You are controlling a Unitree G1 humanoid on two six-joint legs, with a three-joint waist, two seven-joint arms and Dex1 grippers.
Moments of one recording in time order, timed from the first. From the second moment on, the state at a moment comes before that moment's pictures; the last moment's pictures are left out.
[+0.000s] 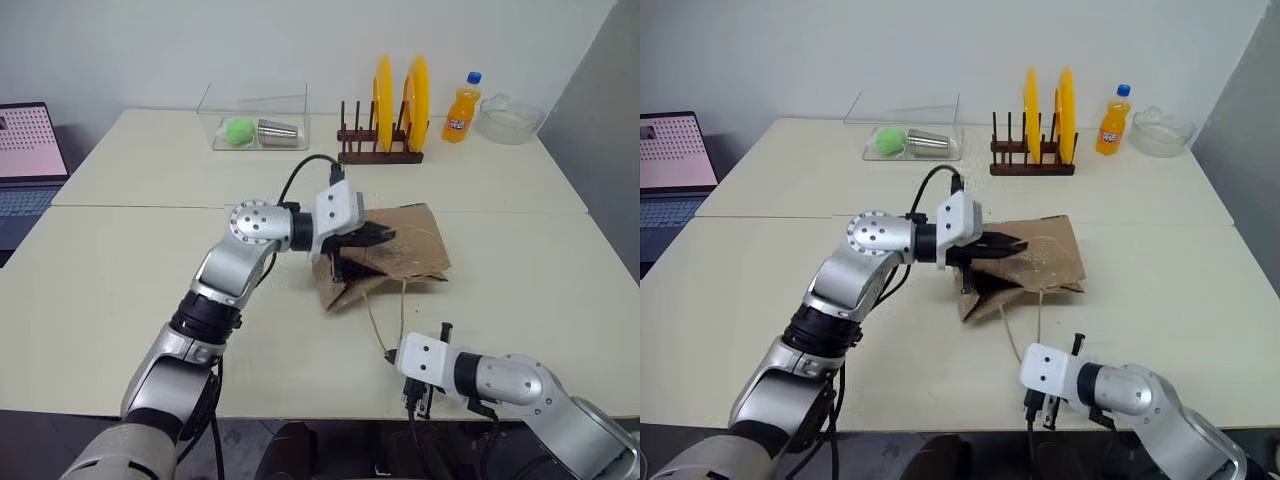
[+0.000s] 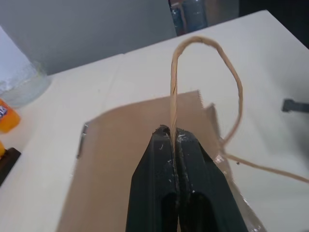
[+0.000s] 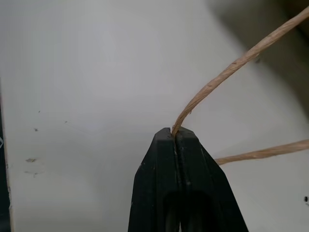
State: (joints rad) left arm -0.84 0.39 -0.27 0.11 -0.19 0.21 -1.09; right arm -0.03 -0.81 0.50 -0.77 -0.04 0.69 0.63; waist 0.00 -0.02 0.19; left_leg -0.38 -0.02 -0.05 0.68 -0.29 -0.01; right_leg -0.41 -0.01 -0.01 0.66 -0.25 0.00
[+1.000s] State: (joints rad) left arm -1.00 0.38 -0.11 0.28 -0.28 0.18 -1.04; right arm -0.03 -0.72 0.52 -0.74 -0.09 0.66 0.66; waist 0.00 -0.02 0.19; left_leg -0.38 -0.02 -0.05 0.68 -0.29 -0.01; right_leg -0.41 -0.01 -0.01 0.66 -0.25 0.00
